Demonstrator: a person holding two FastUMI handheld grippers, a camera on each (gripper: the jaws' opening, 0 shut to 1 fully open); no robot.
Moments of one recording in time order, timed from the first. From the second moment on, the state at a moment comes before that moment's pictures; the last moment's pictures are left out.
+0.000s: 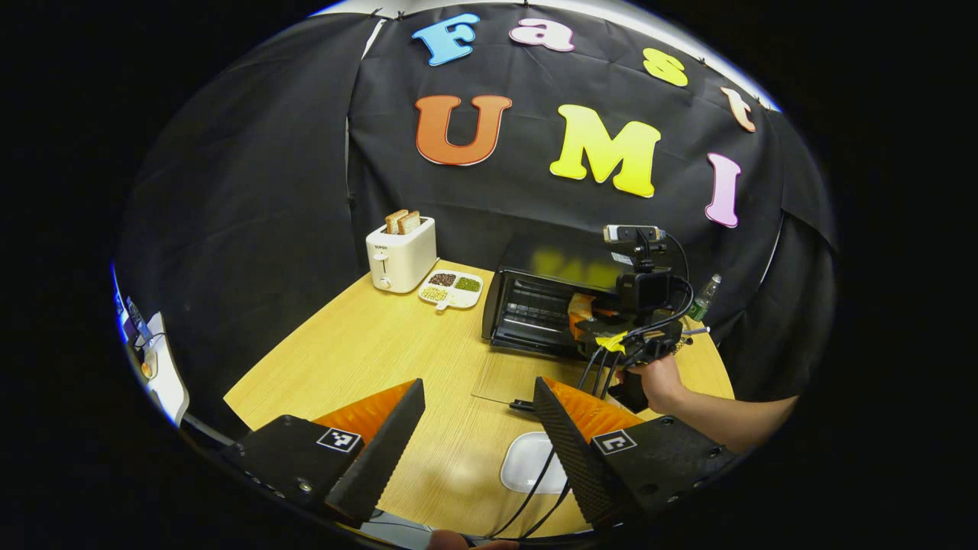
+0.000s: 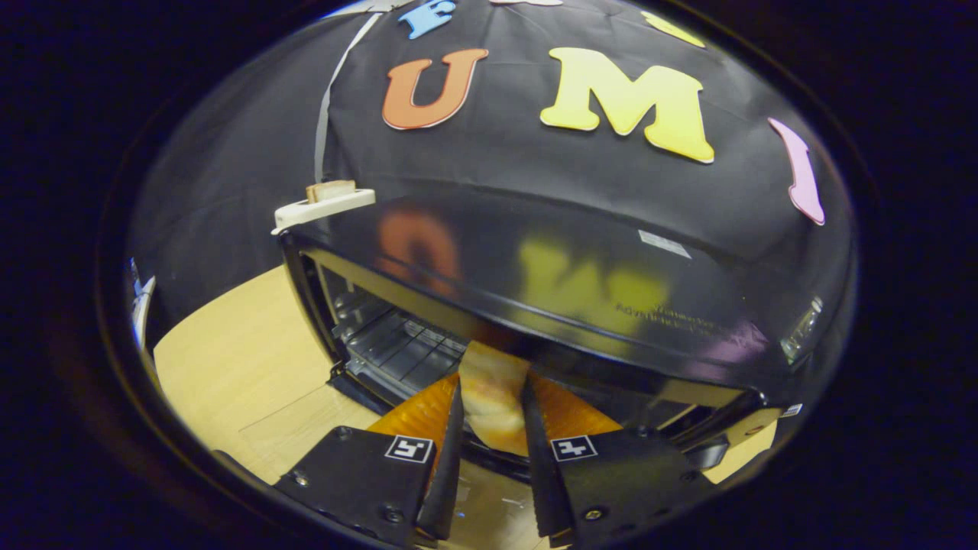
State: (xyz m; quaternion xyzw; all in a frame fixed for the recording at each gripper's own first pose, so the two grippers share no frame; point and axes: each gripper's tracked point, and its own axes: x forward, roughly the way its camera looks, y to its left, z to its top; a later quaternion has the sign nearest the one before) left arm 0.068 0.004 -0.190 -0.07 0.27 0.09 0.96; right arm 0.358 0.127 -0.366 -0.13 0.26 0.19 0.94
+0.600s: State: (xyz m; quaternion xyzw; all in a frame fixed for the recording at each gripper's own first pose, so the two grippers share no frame) left arm 0.059 -0.001 -0.187 -0.07 0.27 0.11 0.95; right arm 0.366 0.128 -0.385 -0.09 0.27 0.19 0.94
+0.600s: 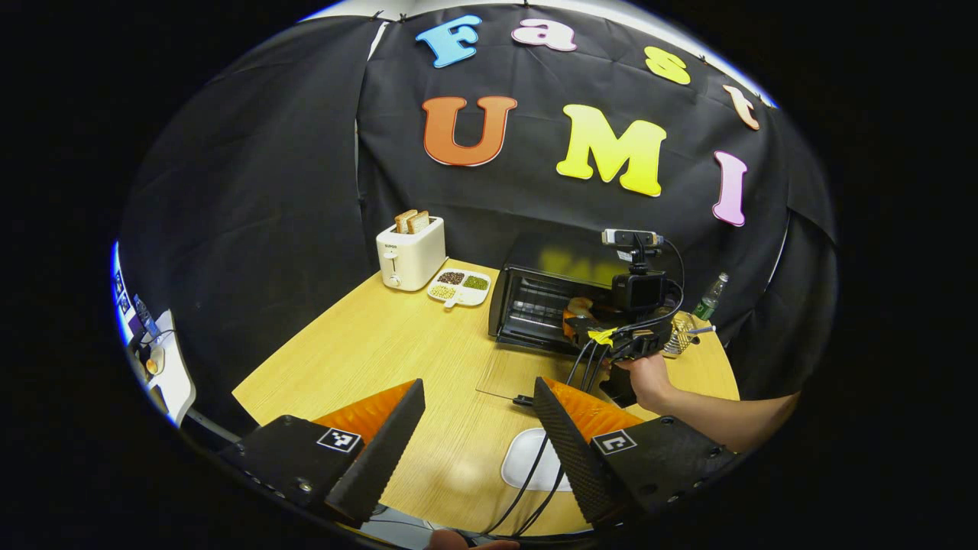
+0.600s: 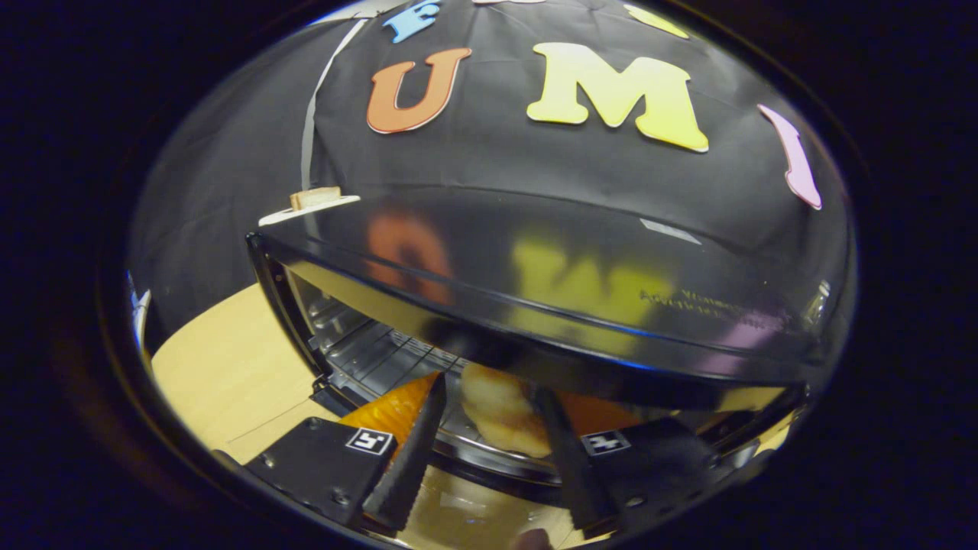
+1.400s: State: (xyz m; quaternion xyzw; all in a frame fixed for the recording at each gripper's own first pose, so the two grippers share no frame) left arm 0.048 0.001 -0.178 -0.08 0.24 0.04 0.97; right arm 0.259 0.091 -0.323 -0.02 0.28 0.14 0.95
